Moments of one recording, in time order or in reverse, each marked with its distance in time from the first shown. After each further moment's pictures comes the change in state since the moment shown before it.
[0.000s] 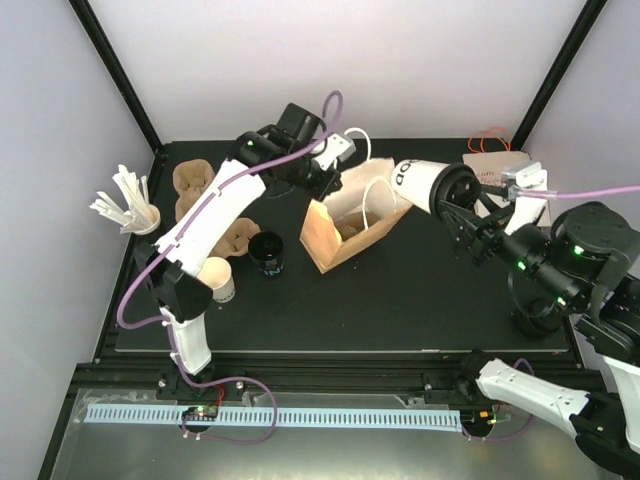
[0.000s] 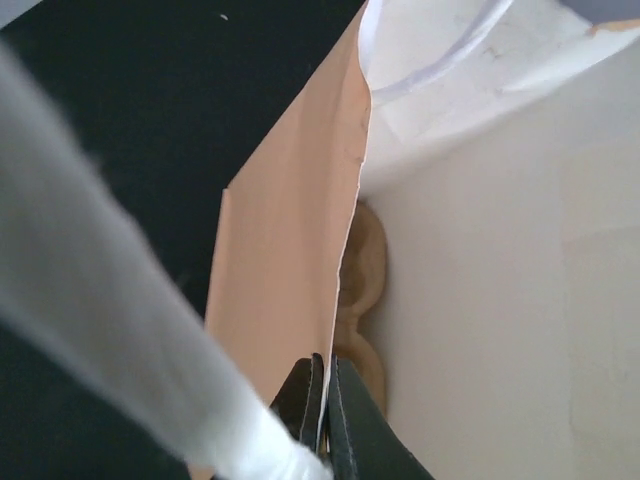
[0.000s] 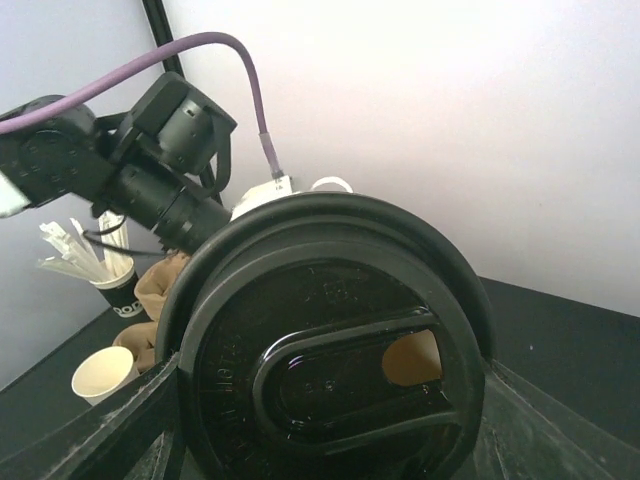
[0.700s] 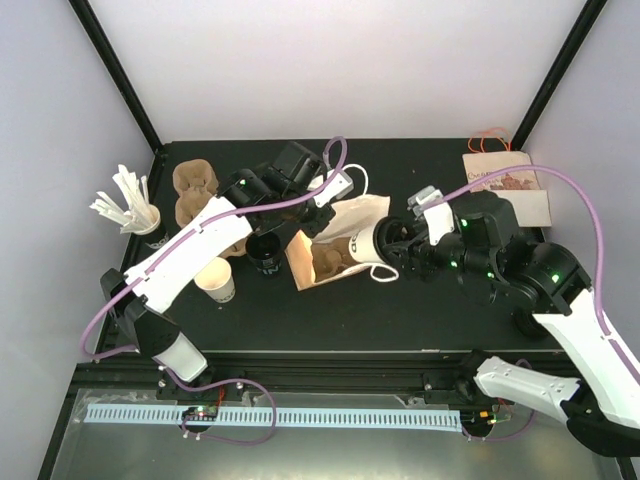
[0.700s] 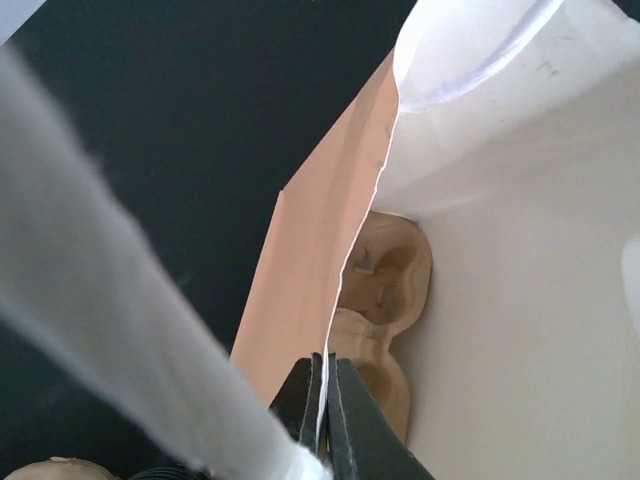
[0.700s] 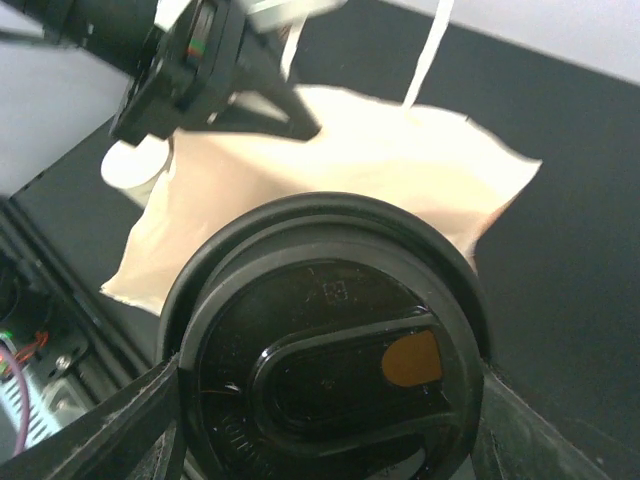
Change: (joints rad) left arm -0.166 -0.282 -0.369 0.076 -0.273 0.065; right arm 0.000 0.131 -0.212 -0.074 -0.227 -0.019
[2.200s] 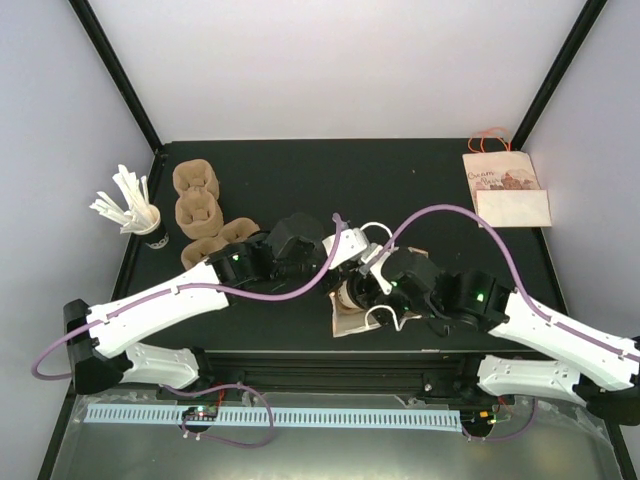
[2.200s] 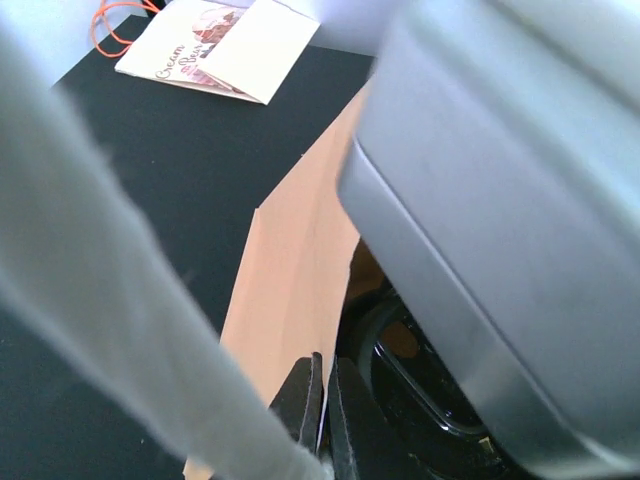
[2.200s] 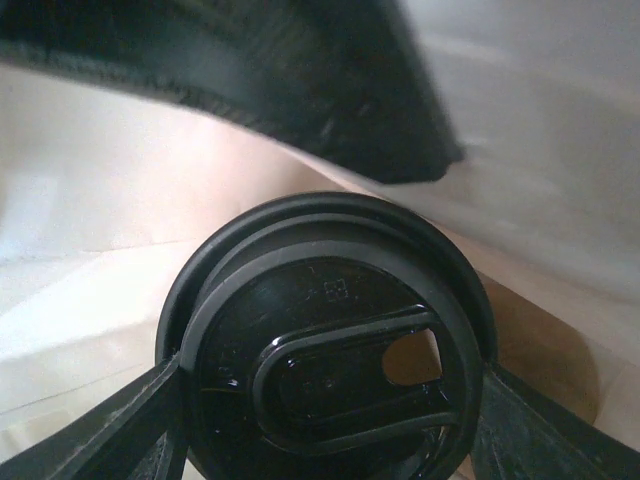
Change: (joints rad) left arm -0.301 -0.338 -0.521 0.524 -0.003 -0.050; right arm 0.369 0.011 -0.369 0.134 0.241 0.031
